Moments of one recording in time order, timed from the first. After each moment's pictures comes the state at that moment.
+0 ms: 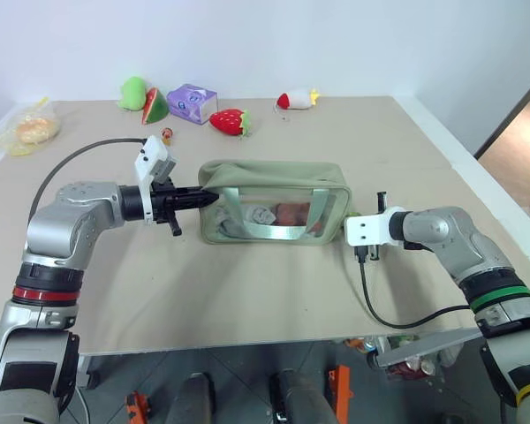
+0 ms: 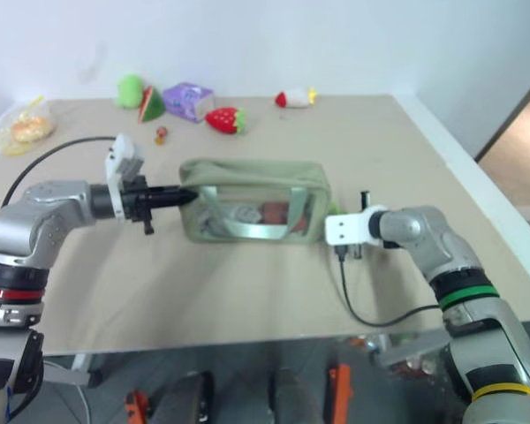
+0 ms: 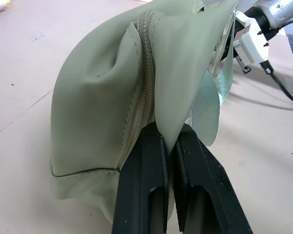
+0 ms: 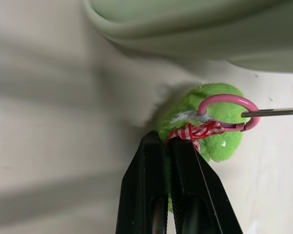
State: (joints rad) left arm -0.71 0.65 0.00 0.09 -0.48 0.66 -1.07; right arm -0.75 -0.80 0.35 0.57 -0.41 -0.39 0.88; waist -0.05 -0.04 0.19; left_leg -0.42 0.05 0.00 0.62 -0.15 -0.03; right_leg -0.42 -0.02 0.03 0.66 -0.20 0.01
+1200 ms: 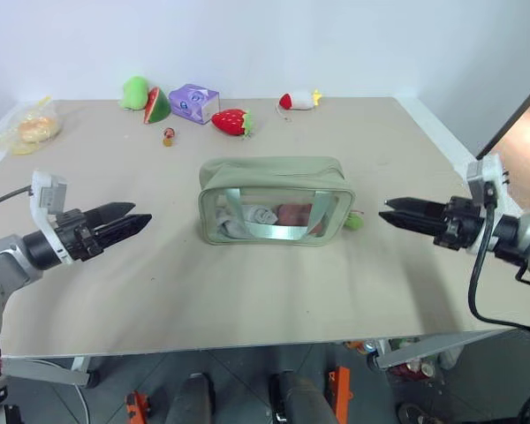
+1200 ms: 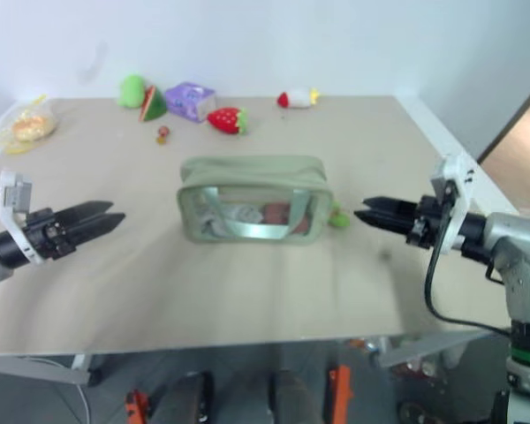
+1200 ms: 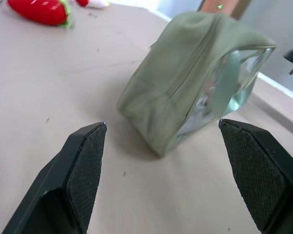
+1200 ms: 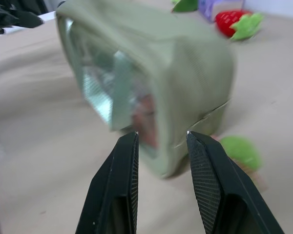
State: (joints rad) left arm -0.25 0.76 0.47 -0.10 -0.80 0.83 -0.96; right arm -0.33 -0.88 -0.35 -0.14 0.63 0.74 1.10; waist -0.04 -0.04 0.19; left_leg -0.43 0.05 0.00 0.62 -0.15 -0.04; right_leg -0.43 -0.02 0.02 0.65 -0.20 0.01
